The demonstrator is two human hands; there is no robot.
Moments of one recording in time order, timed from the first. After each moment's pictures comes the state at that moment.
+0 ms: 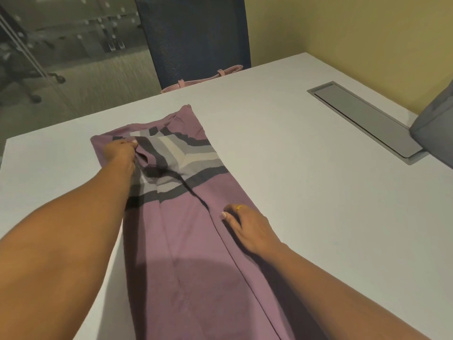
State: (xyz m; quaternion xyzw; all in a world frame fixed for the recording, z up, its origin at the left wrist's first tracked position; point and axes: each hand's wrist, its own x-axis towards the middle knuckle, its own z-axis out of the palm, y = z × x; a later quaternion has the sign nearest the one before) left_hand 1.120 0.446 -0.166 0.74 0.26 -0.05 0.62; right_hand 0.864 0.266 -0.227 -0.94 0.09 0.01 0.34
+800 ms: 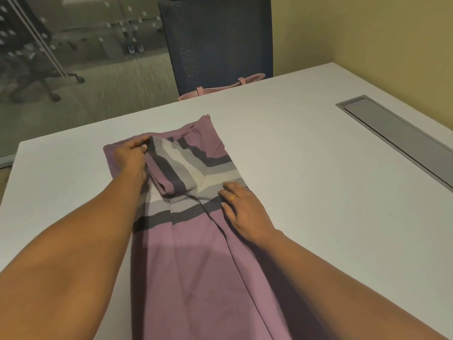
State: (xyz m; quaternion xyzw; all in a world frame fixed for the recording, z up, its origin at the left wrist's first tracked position) left_hand 1.161 0.447 -0.184 0.73 0.19 0.02 0.66; right_hand 0.970 0.263 -0.240 -0.97 -0.03 -0.08 0.22
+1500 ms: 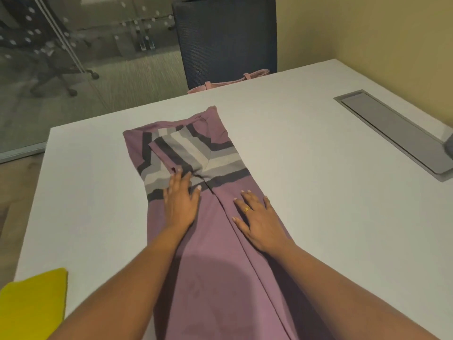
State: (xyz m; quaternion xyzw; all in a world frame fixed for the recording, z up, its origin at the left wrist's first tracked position) left_hand 0.985 0.441 -0.231 0.95 -0.11 0.02 0.29; right_hand 0.880 0.268 -0.242 -0.98 0.00 0.02 0.18
